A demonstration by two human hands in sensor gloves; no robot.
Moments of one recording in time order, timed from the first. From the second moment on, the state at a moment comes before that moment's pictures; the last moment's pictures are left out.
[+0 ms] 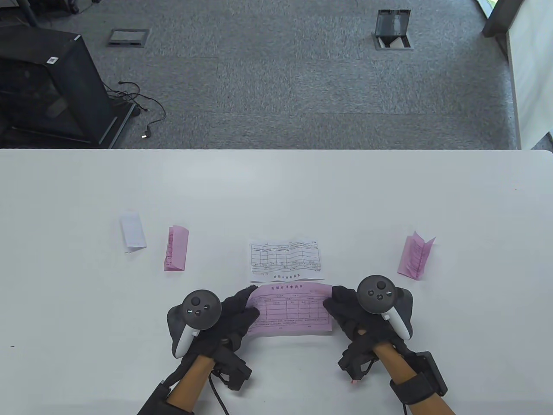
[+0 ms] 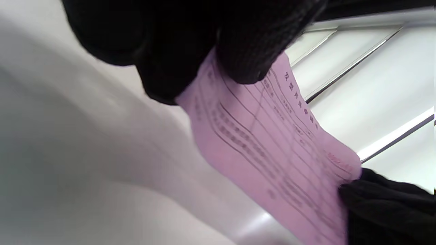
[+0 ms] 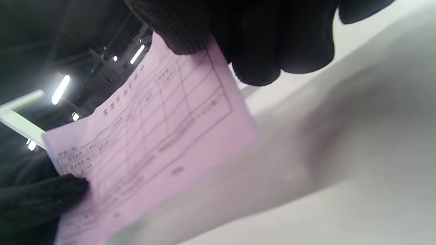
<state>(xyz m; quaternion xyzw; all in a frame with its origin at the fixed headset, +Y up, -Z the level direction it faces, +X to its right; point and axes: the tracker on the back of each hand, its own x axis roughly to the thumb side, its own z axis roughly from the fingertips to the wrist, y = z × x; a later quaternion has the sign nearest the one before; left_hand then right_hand) -0.155 -0.769 -0.234 -0.09 -0.03 0.38 0.92 0.166 -0.755 -0.255 0.03 0.11 0.94 0.31</state>
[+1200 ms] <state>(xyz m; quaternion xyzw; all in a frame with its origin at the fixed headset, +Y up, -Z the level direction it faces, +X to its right) -0.129 -0.780 -0.235 -0.23 -0.09 0.07 0.97 0.058 -0.752 -0.219 0.20 0.05 0.98 0.02</state>
